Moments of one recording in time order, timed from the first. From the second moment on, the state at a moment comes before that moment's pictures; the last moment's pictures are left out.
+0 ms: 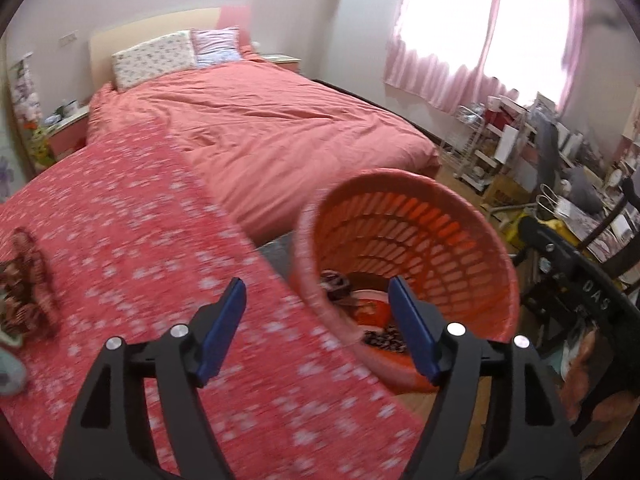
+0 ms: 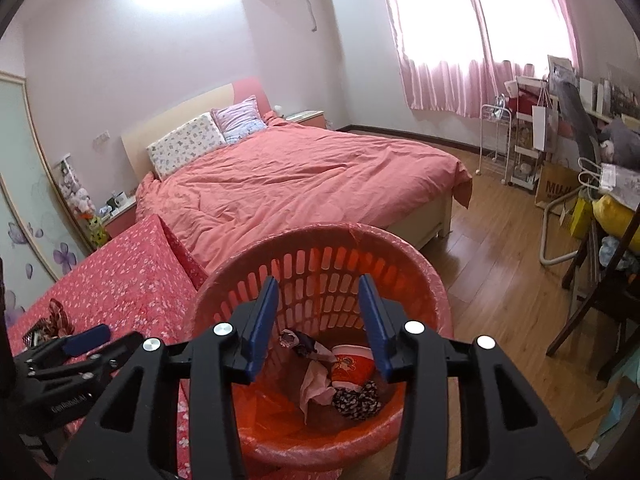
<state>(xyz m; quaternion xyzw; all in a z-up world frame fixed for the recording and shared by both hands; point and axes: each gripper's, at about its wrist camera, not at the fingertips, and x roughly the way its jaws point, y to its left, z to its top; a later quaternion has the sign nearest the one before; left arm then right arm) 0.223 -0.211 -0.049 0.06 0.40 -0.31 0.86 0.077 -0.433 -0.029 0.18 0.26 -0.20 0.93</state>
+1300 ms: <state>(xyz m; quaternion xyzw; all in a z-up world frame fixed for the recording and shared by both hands) 0.213 0.127 -0.049 -0.06 0.41 -0.05 0.91 0.173 -0.194 -0.037 0.08 0.35 0.04 0.93</state>
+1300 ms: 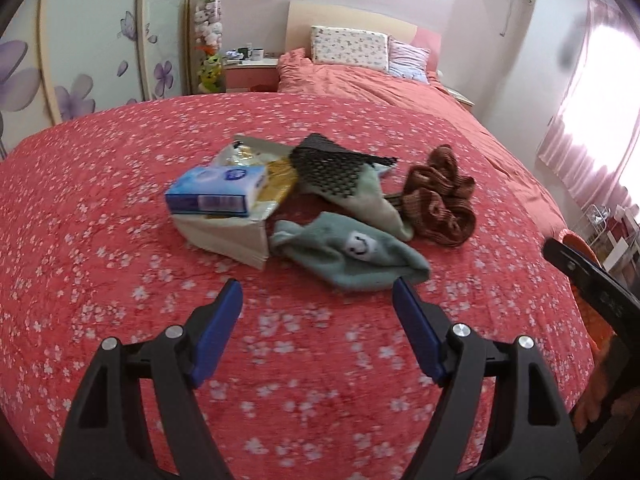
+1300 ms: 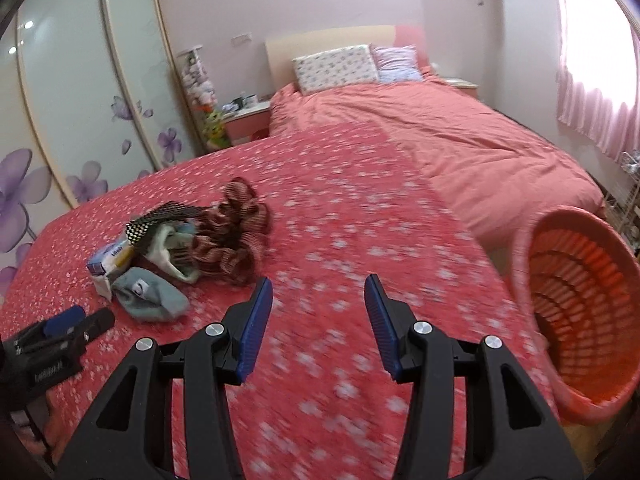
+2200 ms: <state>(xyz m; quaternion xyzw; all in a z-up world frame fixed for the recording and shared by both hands) 0.244 0.113 -0.061 -0.07 0.43 -0.07 0.90 0.228 -0.171 -0.055 0.07 0.39 0.01 0.92</state>
